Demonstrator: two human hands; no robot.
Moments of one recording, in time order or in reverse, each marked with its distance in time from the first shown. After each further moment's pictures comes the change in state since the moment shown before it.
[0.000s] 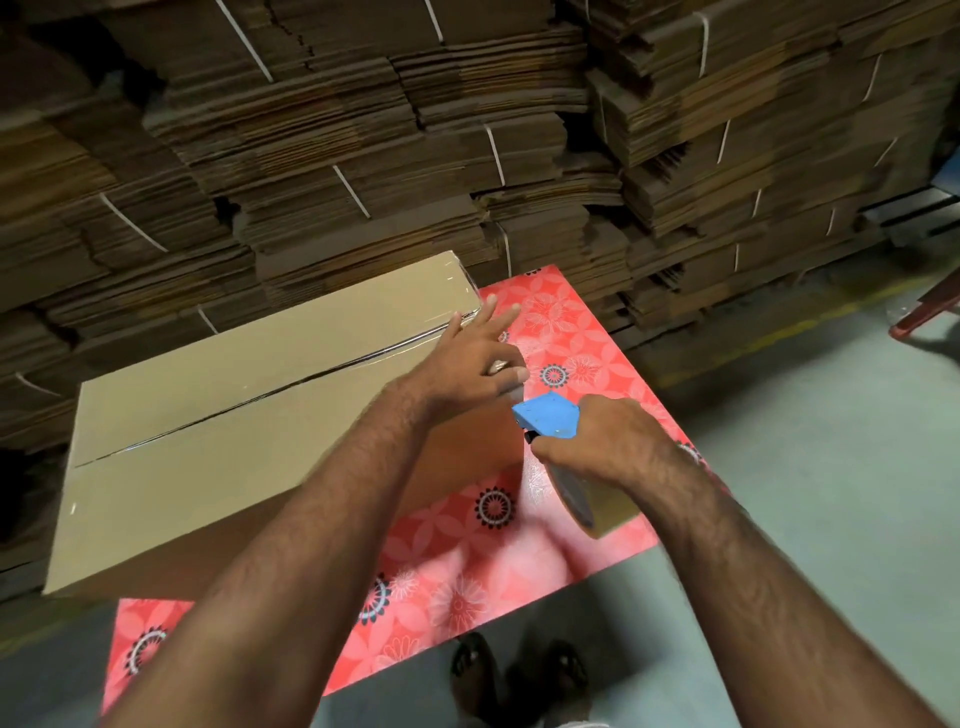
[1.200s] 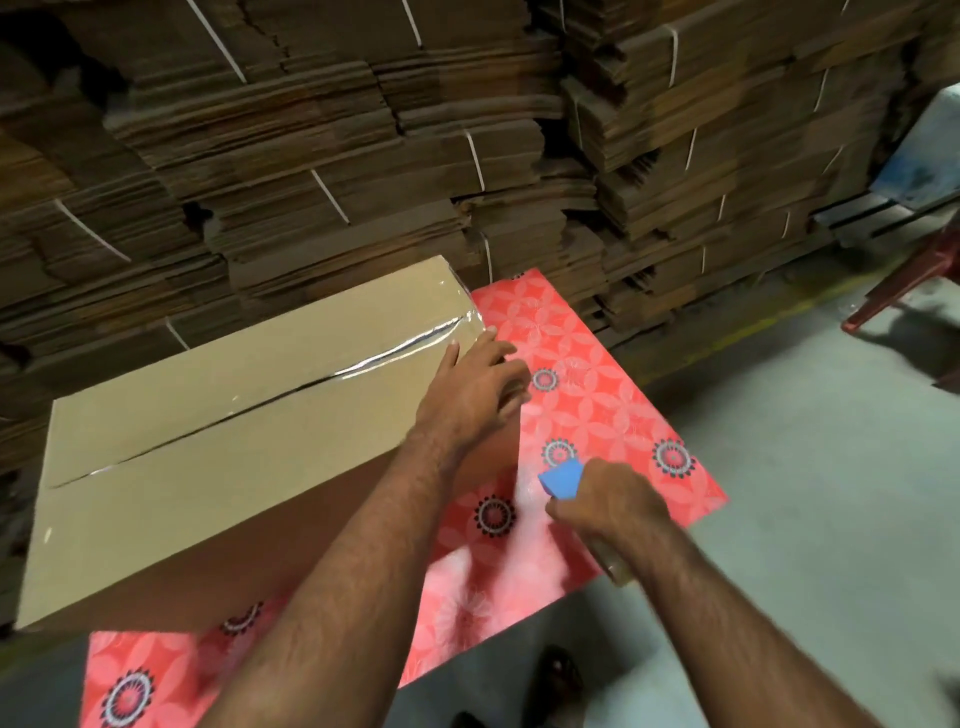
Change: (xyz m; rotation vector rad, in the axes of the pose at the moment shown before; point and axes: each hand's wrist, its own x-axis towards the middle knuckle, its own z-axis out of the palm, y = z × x) left_hand -0.014 -0.001 0.033 0.116 0.214 -0.017; right_hand 0.011 0.025 0.083 -0.148 -0.130 0.160
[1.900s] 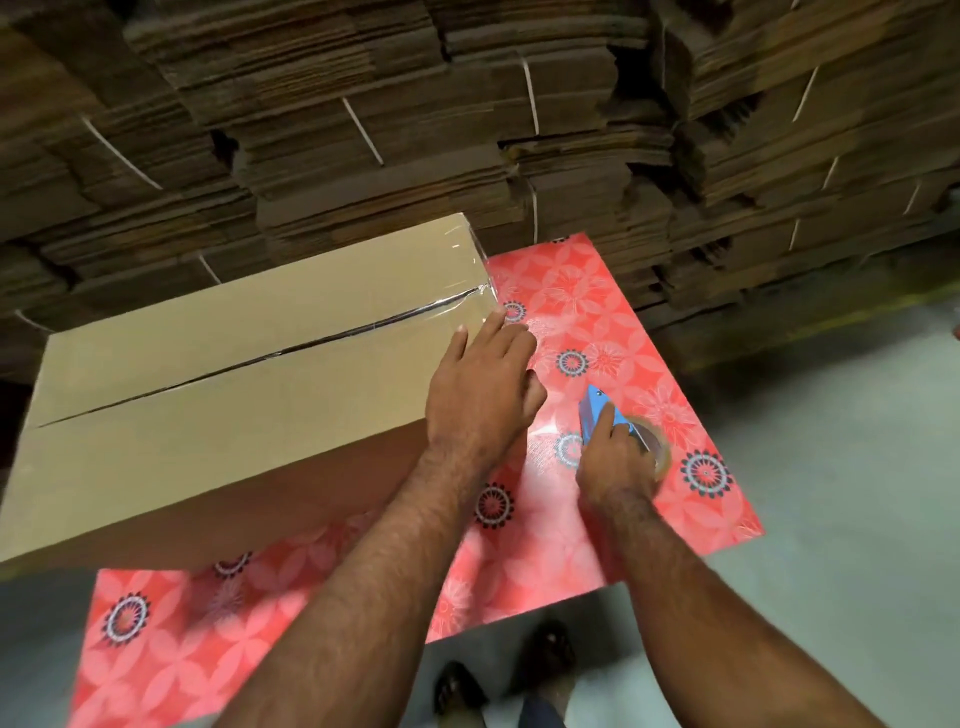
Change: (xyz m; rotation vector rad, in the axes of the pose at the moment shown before) left_hand 0.006 0.032 0.025 0.233 0.236 -0.241; right_hand 0.136 0.030 0.061 -0.181 0.240 0.001
